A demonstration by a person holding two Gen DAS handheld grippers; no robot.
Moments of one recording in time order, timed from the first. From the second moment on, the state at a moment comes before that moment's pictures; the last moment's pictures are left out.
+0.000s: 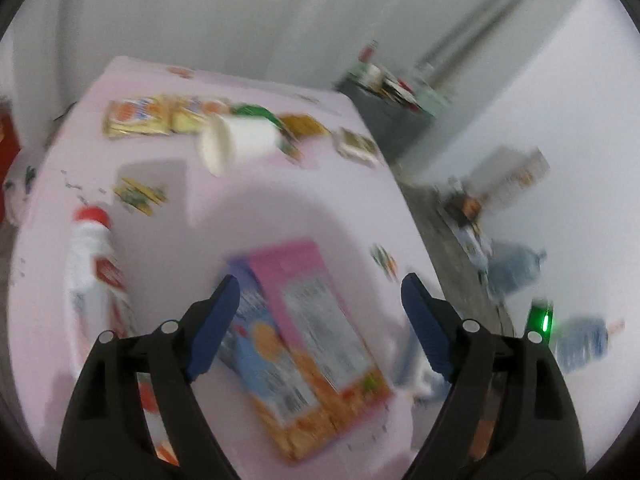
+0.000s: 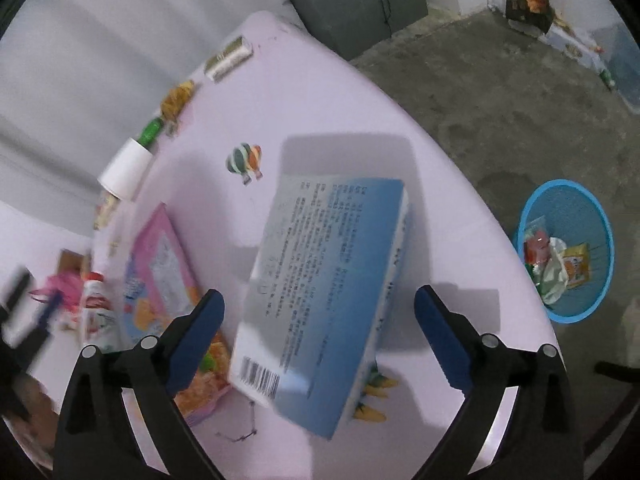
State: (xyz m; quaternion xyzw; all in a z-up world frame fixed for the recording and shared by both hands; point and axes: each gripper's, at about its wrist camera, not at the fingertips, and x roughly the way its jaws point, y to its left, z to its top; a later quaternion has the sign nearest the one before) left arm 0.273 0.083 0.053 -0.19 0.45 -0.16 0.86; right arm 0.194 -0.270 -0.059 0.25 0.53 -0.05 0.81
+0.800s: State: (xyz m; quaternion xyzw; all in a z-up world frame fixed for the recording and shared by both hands) left arm 0.470 0.107 -0.024 -0.26 0.52 -0.04 0.81; right arm 0.199 -0.269 -0.057 0.22 0.53 -0.07 0.81
